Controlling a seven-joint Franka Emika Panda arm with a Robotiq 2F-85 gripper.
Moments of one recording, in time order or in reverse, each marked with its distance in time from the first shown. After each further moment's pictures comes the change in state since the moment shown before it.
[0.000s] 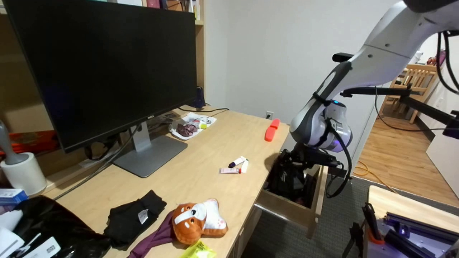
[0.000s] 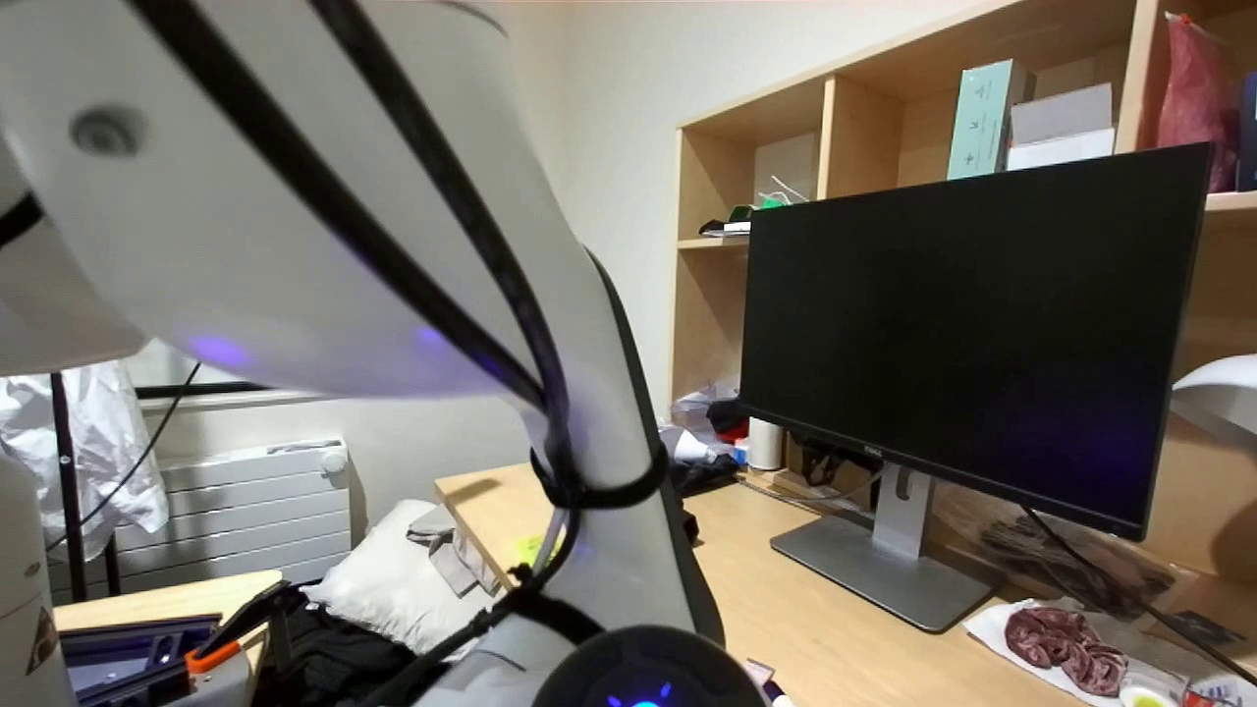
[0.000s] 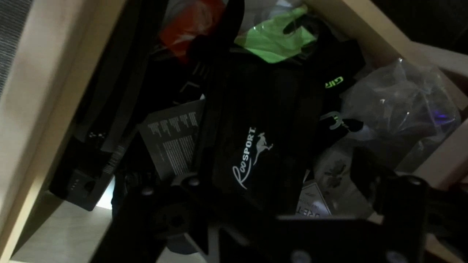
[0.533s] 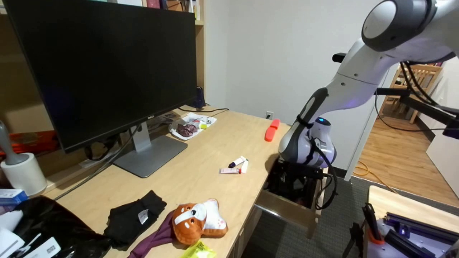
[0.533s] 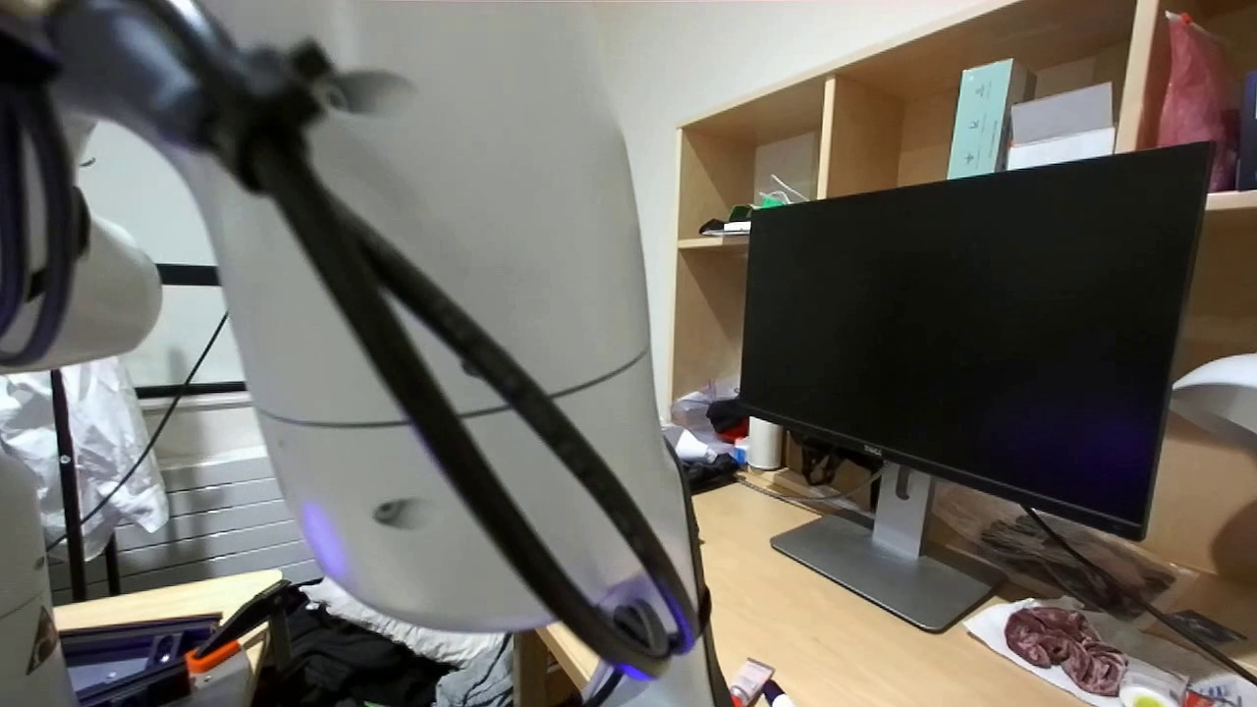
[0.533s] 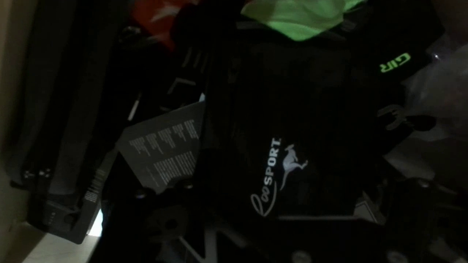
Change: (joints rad) arm 0.162 0.224 -0.122 0.200 -0.015 0.100 0.136
